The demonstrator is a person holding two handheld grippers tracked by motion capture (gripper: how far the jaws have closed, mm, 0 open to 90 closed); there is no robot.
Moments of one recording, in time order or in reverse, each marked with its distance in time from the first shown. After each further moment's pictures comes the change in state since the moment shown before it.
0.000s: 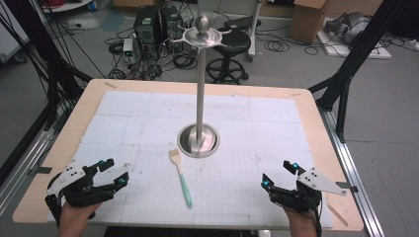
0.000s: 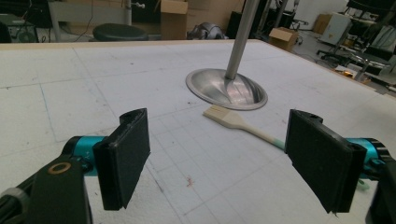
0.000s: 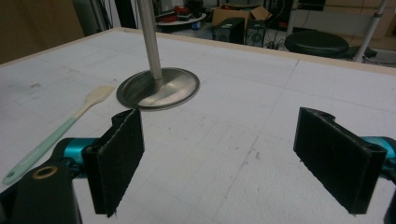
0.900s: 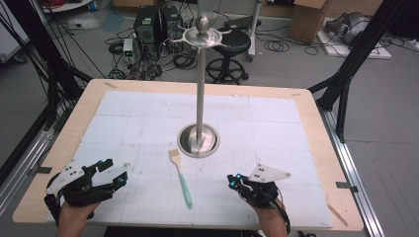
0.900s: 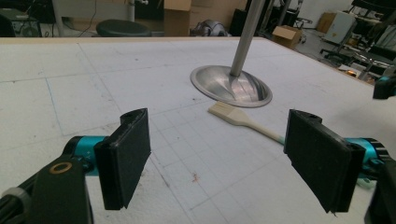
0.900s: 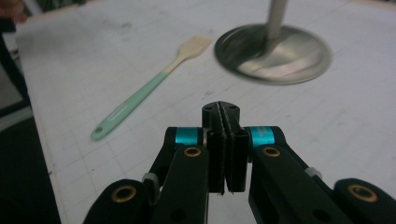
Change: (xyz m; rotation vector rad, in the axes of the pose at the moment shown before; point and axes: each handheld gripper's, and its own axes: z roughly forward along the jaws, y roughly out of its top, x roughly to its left) left arm 0.003 -0.002 0.000 0.018 0.007 -0.007; right arm 0.058 -0.007 0.074 0.230 0.356 -0.135
